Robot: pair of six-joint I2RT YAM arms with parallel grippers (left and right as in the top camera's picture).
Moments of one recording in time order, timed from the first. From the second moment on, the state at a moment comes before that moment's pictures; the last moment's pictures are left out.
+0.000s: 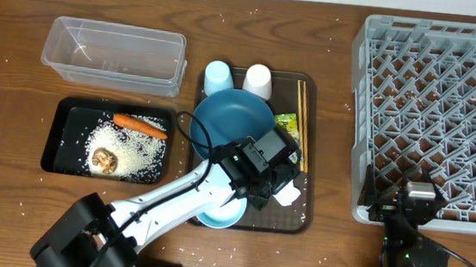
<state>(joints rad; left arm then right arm) -0.85 1.60 0.99 -0.50 0.20 -1.65 -0.05 0.01 0.01 -0.07 -0.05 -0.06</state>
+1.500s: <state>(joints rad) -1.09 1.81 0.99 -0.39 -0.43 -1.55 -0.05 0.01 0.01 -0.07 -0.05 -0.06</state>
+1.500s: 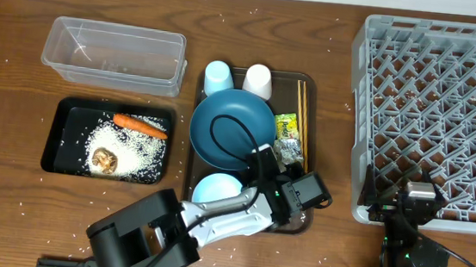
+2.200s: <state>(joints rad) -1.08 1.81 0.99 -0.38 -0.45 -1.54 -0.05 0.01 0.01 -0.07 -0.05 -0.06</state>
